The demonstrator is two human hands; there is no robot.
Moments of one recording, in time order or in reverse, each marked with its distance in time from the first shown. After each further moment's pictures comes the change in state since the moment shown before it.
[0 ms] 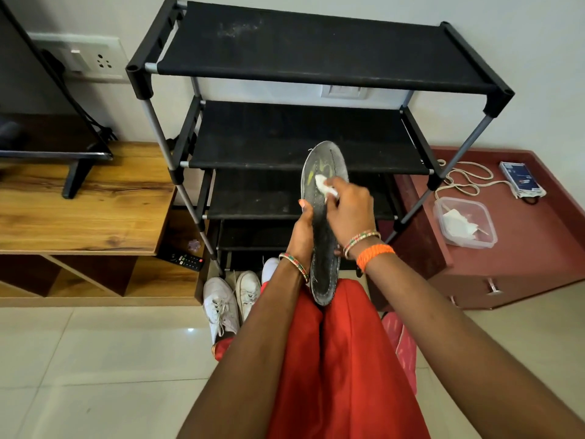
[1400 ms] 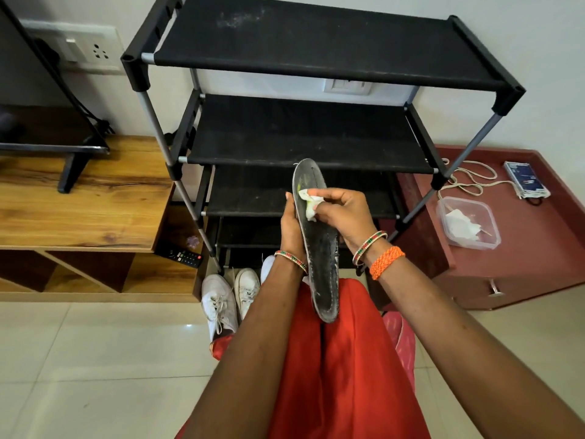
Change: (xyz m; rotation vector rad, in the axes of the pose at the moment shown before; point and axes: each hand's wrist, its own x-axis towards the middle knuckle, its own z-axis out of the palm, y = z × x) left_hand 0.009 0.009 -0.004 -0.275 0.111 0.041; right_hand -0.007 -0.009 0.000 0.837 -0.261 0.416
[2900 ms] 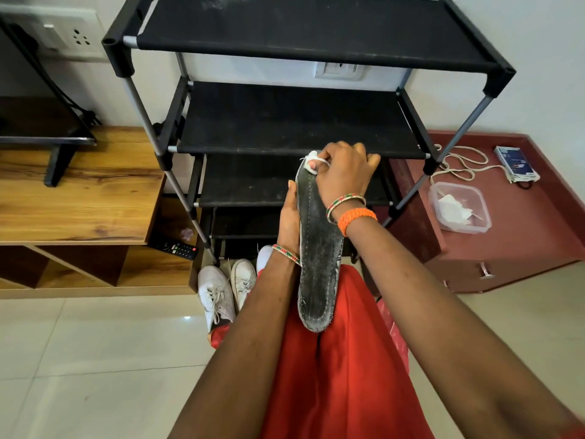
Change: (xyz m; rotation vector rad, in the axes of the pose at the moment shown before) left_hand -0.023 0.001 0.013 0.007 -0.081 0.012; right_hand 0.025 -0.025 0.006 -1.042 0.412 -0.336
